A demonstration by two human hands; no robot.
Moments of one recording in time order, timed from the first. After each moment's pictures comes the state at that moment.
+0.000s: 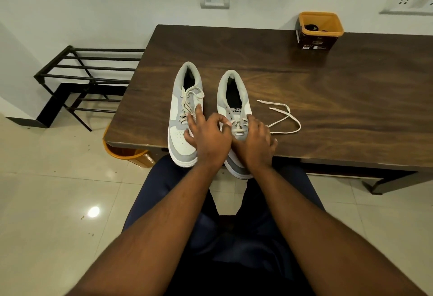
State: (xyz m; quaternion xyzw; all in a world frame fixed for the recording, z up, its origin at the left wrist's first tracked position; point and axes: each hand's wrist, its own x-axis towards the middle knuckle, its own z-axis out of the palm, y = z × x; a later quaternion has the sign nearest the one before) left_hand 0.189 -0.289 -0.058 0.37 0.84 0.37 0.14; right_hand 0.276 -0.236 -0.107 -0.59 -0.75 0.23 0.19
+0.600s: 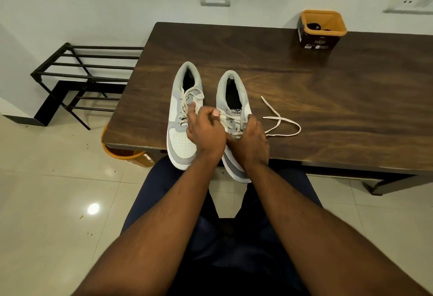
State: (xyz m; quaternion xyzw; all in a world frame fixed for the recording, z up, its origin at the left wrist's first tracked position) left_hand 0.180 -0.272 -0.058 0.29 0.80 0.50 0.13; right_hand 0.262 -0.229 -0.105 -0.58 -0.74 0.26 0.21
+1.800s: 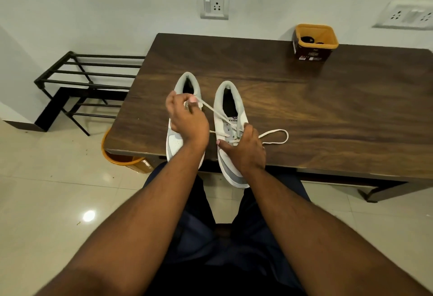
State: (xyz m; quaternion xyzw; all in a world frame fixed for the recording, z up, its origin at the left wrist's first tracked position) left_hand 0.149 -0.256 -0.030 0.19 0.76 0.62 0.05; right_hand 0.264 -0.226 -0.103 -0.59 -0.74 0.25 0.18
